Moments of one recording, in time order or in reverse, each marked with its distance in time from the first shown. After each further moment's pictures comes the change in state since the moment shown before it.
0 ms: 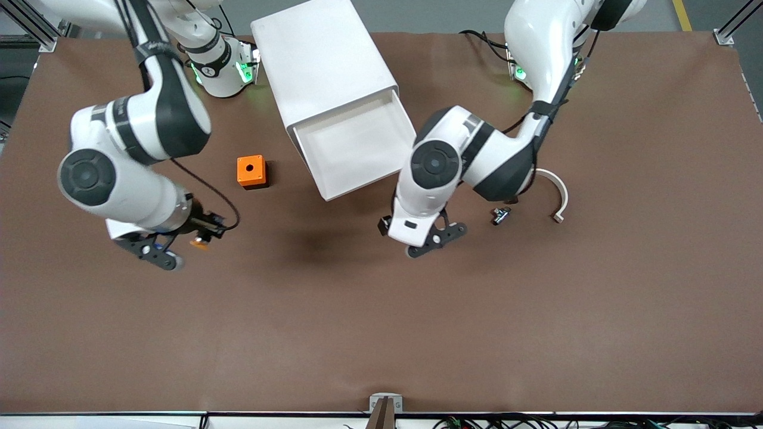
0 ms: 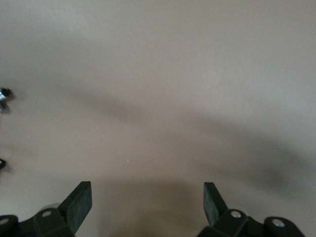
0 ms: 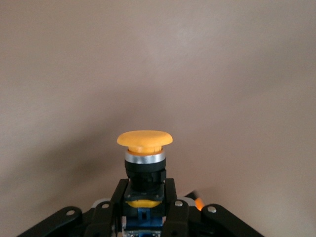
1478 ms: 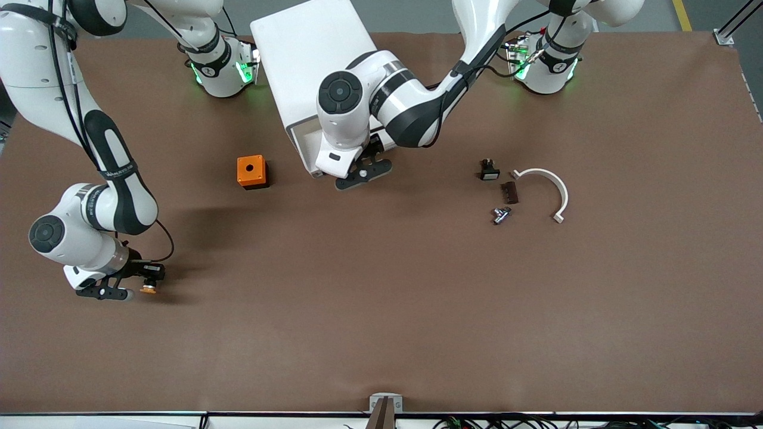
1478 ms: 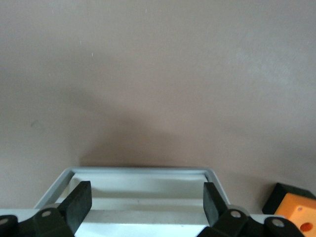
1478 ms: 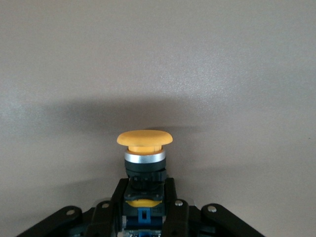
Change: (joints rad) left arm -0.231 0.002 -0.002 -0.011 -0.070 -0.020 -0.194; right arm -0.366 0.320 0.003 -0.191 -0.015 0.675 -0.652
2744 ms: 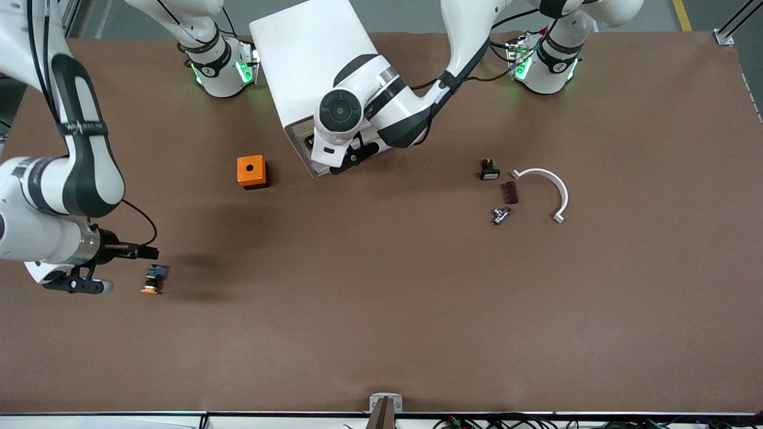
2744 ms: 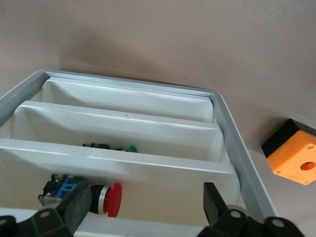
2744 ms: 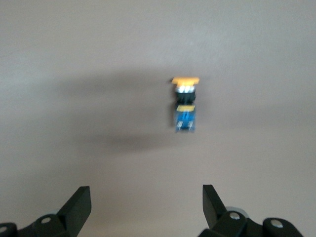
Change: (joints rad) left arm -0.033 0.034 0.002 -0.022 -0.322 -0.017 -0.074; right arm 0.078 -0.256 0.037 0.150 0.001 -0.601 0.134
